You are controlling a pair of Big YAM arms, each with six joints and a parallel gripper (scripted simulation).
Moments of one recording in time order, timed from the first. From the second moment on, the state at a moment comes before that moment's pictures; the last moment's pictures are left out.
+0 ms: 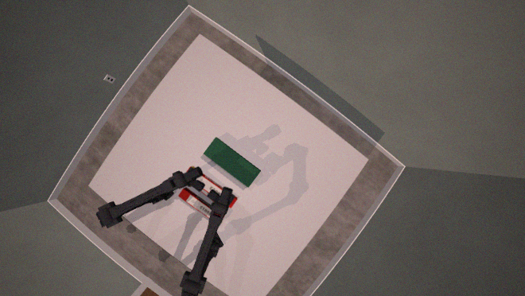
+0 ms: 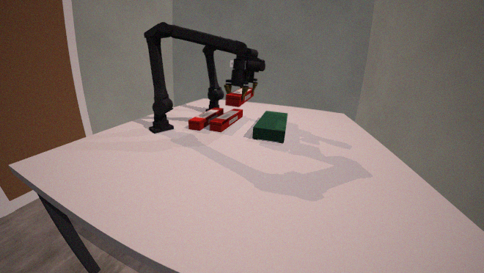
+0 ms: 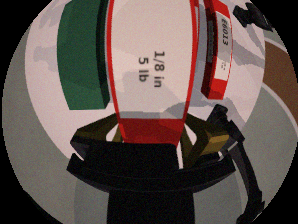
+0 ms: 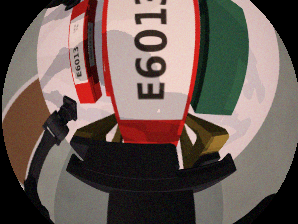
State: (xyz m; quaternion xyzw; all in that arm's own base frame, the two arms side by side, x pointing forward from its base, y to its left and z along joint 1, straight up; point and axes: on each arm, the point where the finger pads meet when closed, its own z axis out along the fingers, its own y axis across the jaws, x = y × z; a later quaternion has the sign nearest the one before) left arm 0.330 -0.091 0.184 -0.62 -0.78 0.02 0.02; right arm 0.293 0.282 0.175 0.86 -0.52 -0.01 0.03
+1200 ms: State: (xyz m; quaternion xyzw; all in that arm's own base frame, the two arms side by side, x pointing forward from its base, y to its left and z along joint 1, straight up) left arm 0.327 -0.091 0.185 -0.62 -0.78 0.02 0.03; right arm 0.290 0.281 0.175 0.85 -0.52 -0.01 0.04
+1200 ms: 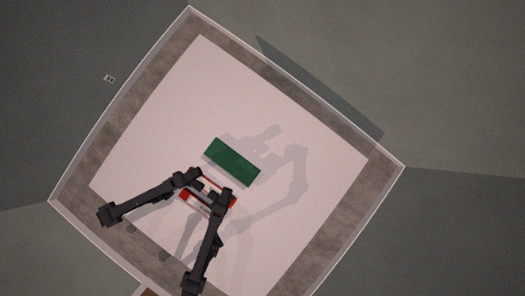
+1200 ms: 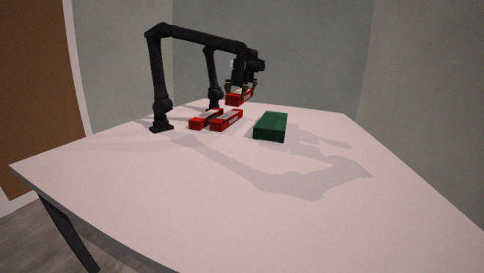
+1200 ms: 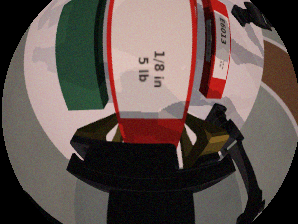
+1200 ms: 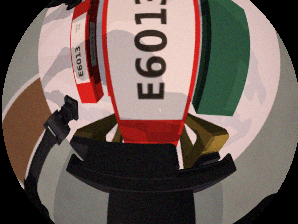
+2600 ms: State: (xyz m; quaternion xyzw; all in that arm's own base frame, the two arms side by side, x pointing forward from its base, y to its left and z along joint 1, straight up) left arm 0.334 -0.091 0.198 -0.62 -0.78 0.02 0.03; right arm 0.295 0.282 0.189 0.85 -0.52 -0.01 0.03
